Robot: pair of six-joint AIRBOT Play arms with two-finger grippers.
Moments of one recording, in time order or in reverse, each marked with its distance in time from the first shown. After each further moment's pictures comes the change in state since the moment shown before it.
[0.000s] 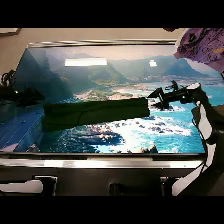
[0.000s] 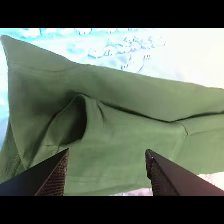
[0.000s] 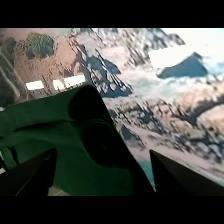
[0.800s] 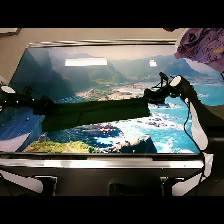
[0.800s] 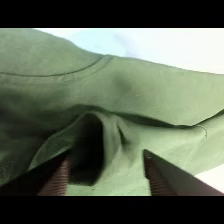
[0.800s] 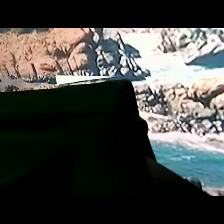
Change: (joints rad) left arm -0.016 -0.253 0.000 -0.106 -0.051 0.001; right arm 0.193 0.166 -0.028 -0.362 -0.161 0.071
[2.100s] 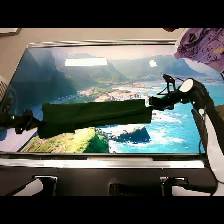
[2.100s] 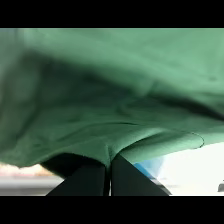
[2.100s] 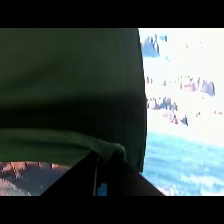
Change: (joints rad) left arm 0.153 0.587 -0.486 0.005 -0.029 -0.037; right arm 0.015 0.300 -0.238 -0.127 0.074 -0.084
